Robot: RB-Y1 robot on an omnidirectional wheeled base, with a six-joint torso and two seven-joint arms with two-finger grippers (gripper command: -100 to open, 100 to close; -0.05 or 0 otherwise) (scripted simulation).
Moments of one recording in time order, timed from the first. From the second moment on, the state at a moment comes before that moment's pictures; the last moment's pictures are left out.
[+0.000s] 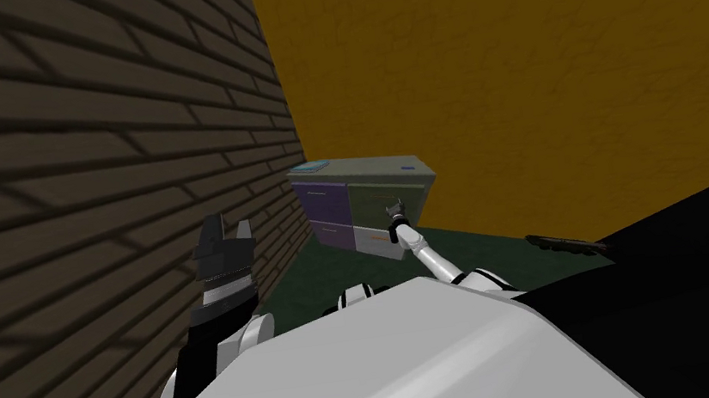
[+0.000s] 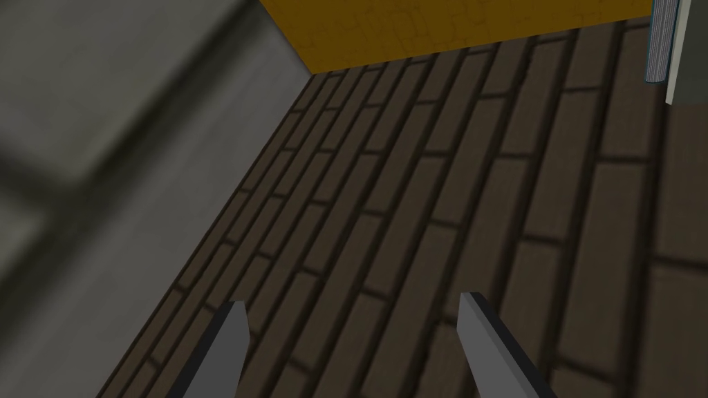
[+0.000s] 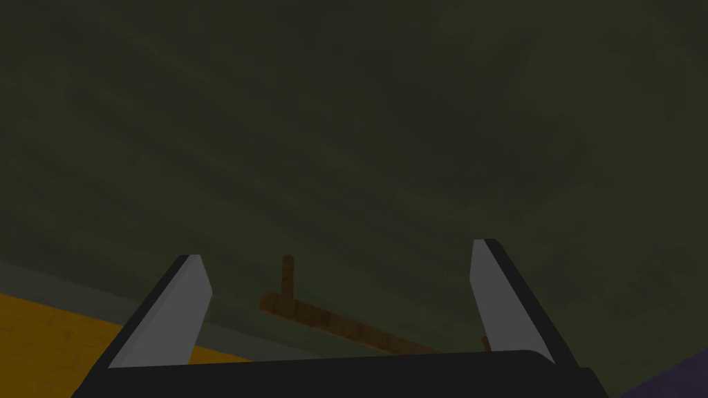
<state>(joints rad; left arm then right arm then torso) 0.49 0.05 -0.03 -2.39 -0.04 -0.36 -0.03 -0.16 -0.38 0.16 -1.32 1.43 0.50 0.40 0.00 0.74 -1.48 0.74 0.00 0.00</state>
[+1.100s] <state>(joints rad) 0.49 0.05 -0.03 -2.39 -0.04 -0.36 -0.03 -0.18 -0.36 0.09 -1.30 1.38 0.42 0.59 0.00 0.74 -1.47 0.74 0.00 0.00</state>
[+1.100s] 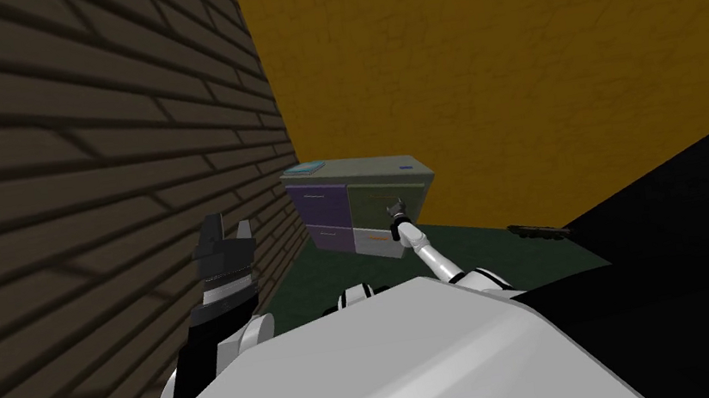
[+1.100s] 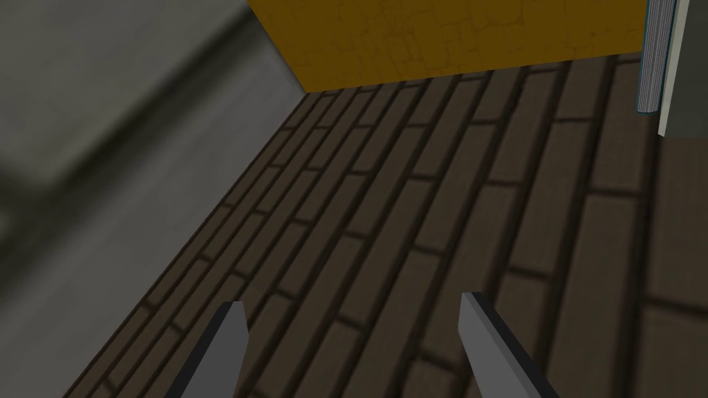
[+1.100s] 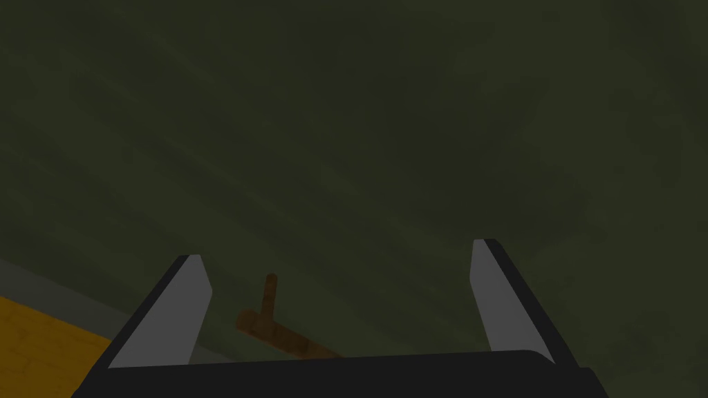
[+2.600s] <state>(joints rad) 0.49 0.05 -0.03 -2.39 -0.04 -0.36 -0.03 -0.11 -0.27 -0.05 -1.39 1.11 0.14 1.00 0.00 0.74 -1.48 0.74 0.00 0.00</state>
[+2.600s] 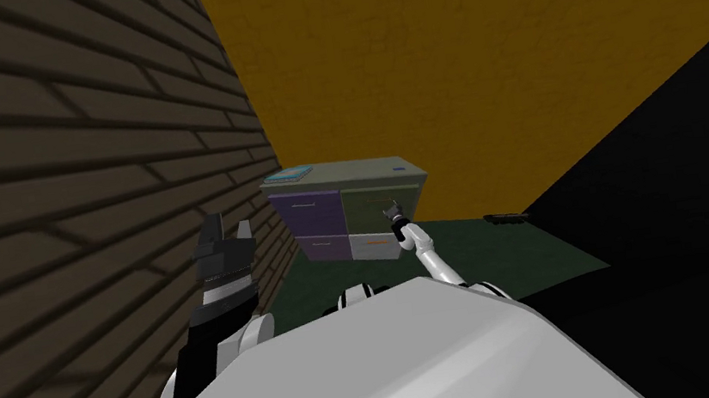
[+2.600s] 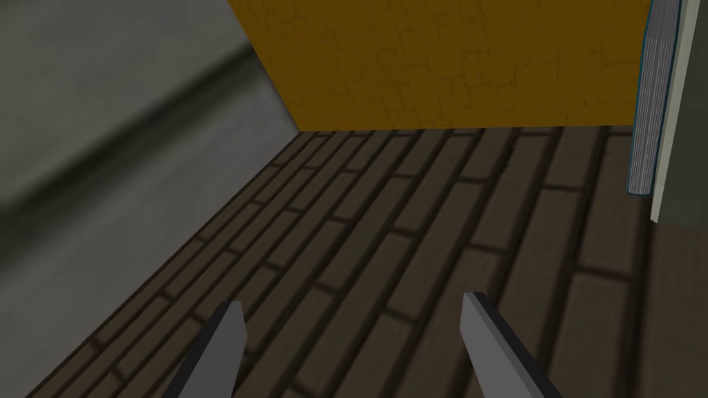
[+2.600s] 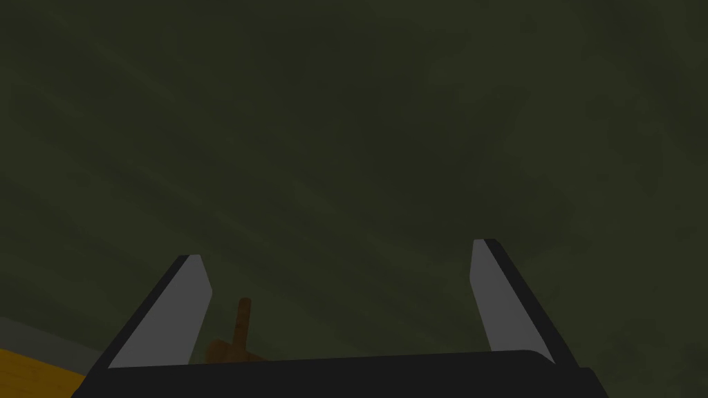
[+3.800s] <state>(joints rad) 0.49 0.05 -0.03 -2.39 -0.04 -0.36 -0.03 -0.05 -0.20 -0.17 -1.47 0.88 -0.08 1.32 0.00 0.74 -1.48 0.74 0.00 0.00</state>
